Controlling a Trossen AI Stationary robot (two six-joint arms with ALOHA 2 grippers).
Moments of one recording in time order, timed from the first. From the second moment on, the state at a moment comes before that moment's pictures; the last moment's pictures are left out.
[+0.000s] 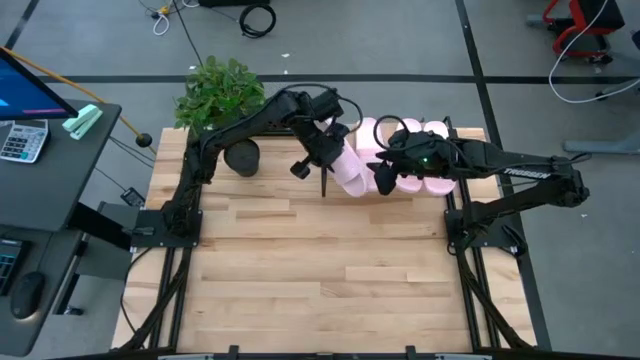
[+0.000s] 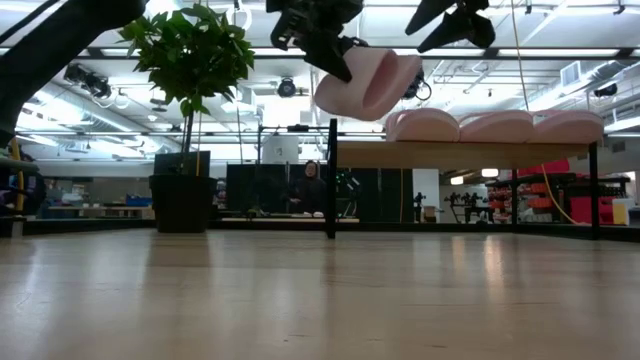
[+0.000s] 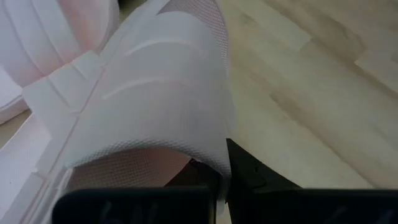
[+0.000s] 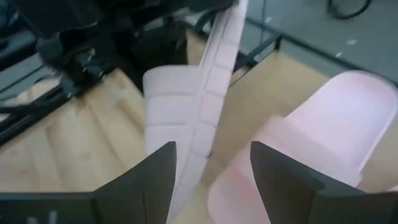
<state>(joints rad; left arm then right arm) 0.37 2.15 2.35 -1.31 0.45 1.08 -0.12 1.15 1.22 -0.70 0.29 0.53</state>
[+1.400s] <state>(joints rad) 0.28 2.05 2.36 -1.25 0.33 1.06 -0.26 1.16 1.22 -0.58 -0.16 0.61</state>
